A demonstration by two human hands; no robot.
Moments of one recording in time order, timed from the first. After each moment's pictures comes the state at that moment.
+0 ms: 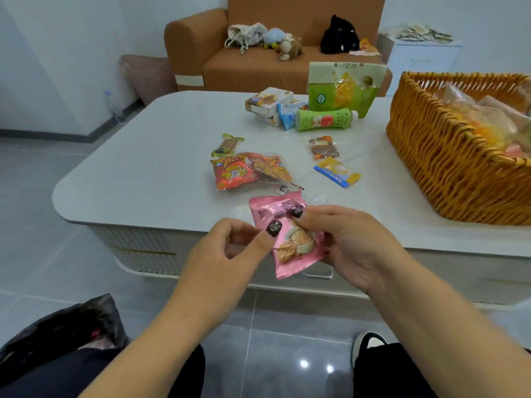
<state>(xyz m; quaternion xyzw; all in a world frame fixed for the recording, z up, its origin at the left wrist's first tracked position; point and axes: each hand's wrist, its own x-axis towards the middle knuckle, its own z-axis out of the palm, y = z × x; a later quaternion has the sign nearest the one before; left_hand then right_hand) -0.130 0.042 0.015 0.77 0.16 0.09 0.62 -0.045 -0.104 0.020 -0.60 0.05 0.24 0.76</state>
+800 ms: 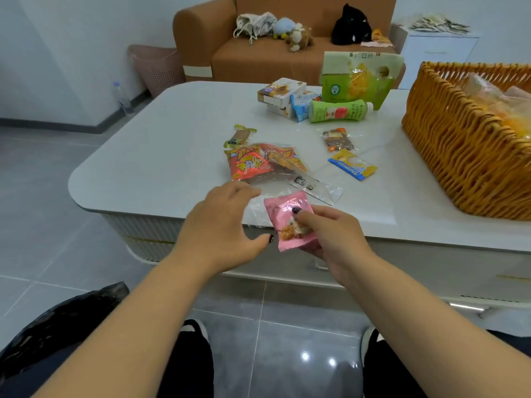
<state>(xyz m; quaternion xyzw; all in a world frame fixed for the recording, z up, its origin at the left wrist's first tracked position) -0.091 0.100 -0.017 0.98 0.01 0.13 0.18 -0.037 -0.070 -0.024 -0.66 0.11 0.18 0.72</state>
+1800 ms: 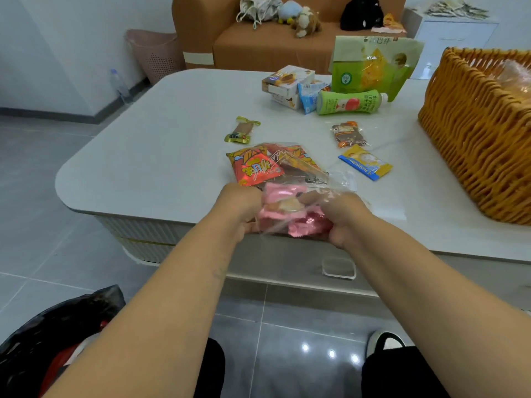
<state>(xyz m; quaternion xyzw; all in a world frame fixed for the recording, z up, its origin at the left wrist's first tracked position) -0.013 0.087 -0.015 0.66 0.36 -0.02 0.66 0.036 -0.048 -0.040 -0.67 0.16 0.24 0.68</state>
